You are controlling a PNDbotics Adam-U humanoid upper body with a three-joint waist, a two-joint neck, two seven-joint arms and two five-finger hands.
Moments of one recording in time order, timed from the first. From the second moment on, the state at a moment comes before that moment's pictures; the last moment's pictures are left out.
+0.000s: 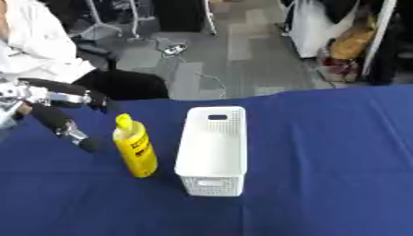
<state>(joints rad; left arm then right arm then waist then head) -0.74 0.90 -0.21 -1.35 -0.37 -0.20 -0.88 -0.51 -0.40 0.07 -1.99 -0.54 -0.59 0.18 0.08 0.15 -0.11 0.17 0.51</state>
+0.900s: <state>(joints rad) -0.77 0.89 -0.21 -1.33 -0.41 -0.21 -0.83 -0.54 -0.38 0.07 -1.99 -0.56 -0.59 0.19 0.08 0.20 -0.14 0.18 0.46</state>
